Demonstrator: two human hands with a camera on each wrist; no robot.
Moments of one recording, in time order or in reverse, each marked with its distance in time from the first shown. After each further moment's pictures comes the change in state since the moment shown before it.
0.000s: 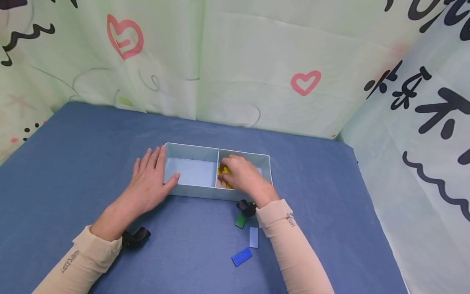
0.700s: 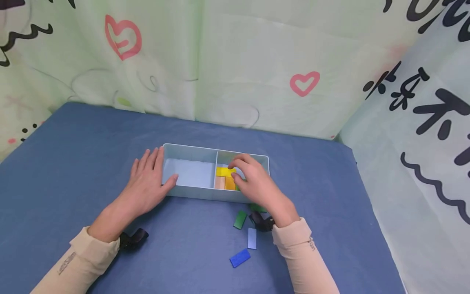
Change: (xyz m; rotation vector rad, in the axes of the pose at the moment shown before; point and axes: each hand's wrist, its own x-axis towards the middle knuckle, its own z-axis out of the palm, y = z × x) left_hand -0.002 0.000 0.000 0.001 -0.016 -0.005; right_hand -0.048 0.004 -0.012 0.079 0.188 -0.066
